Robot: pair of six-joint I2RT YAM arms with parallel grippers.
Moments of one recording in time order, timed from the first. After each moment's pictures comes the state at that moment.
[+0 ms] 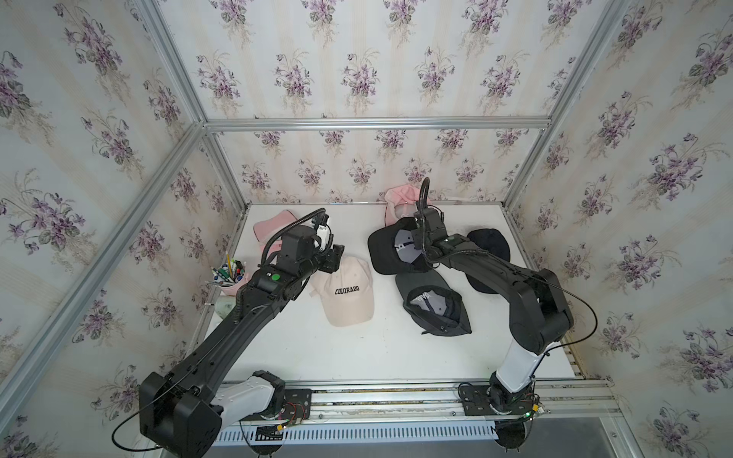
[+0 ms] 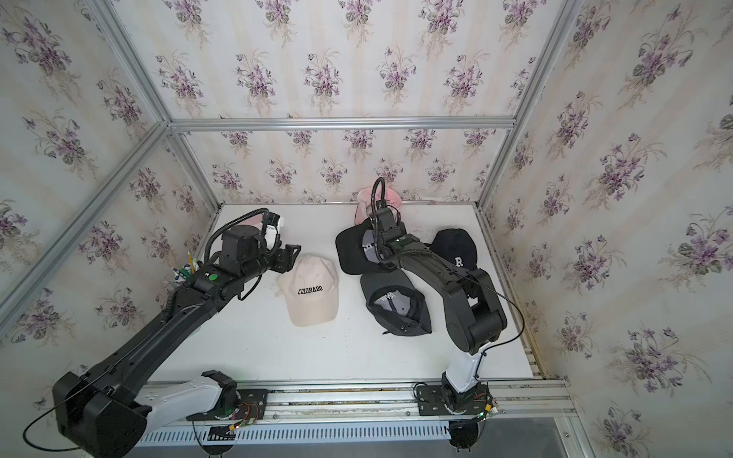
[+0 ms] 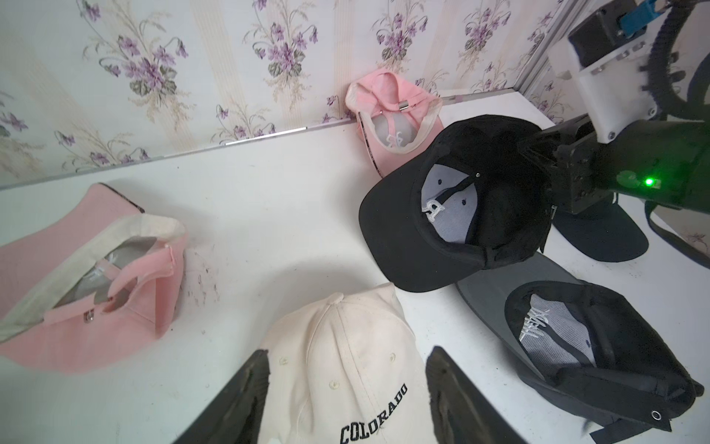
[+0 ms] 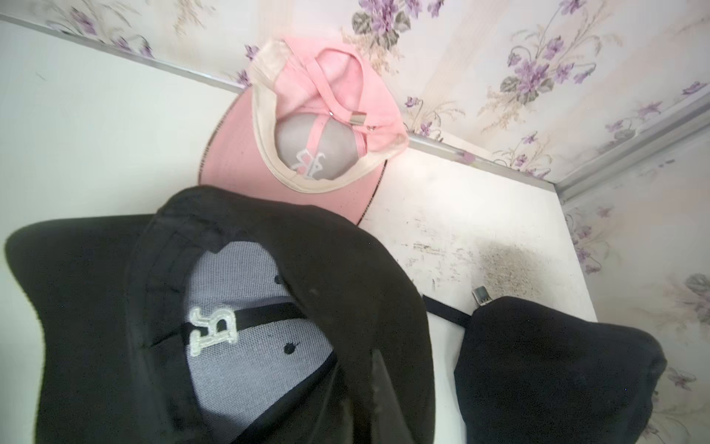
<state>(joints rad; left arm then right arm) -0.38 1.17 1.05 -0.39 0.03 -0.07 0.51 1.75 1.31 -0.24 0.46 0.01</state>
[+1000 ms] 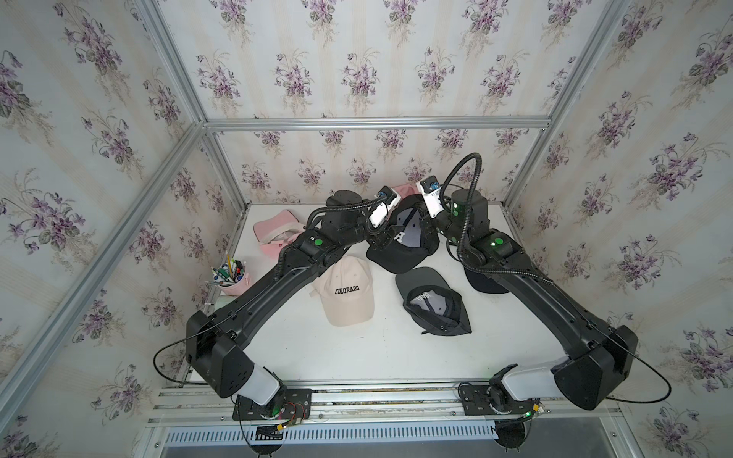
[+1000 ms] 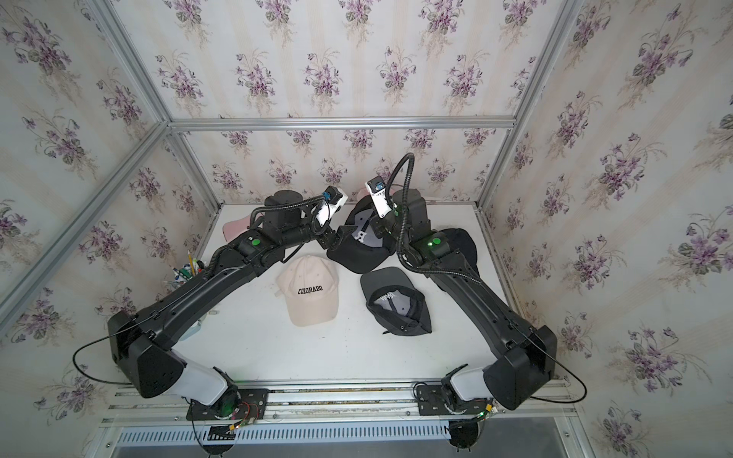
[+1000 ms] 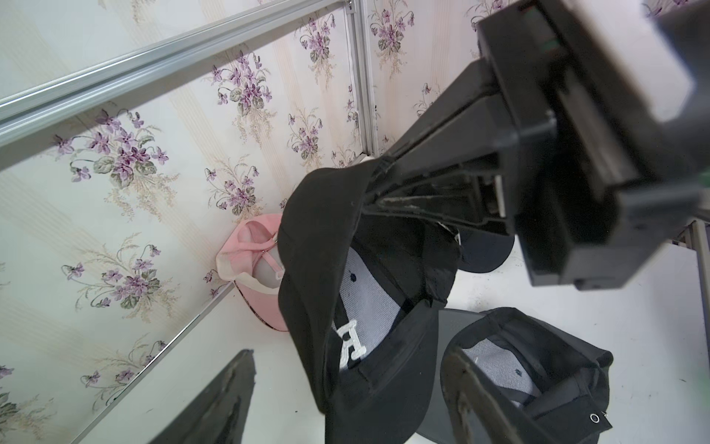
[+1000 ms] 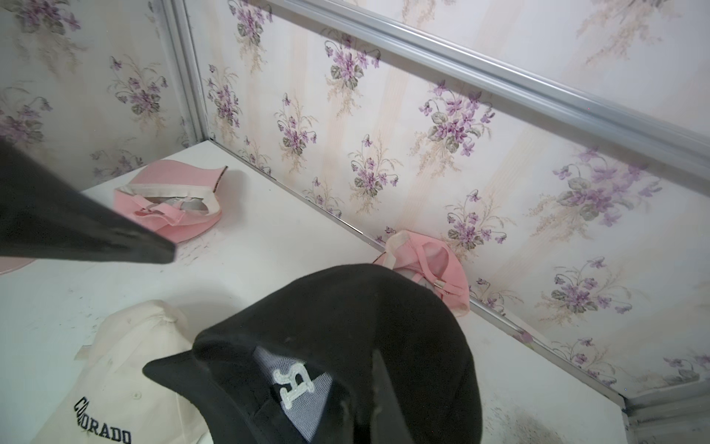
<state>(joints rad) -0.59 1.55 1.51 -0.29 0.22 0.24 0.55 1.39 1.38 -0.29 0.04 -0.22</state>
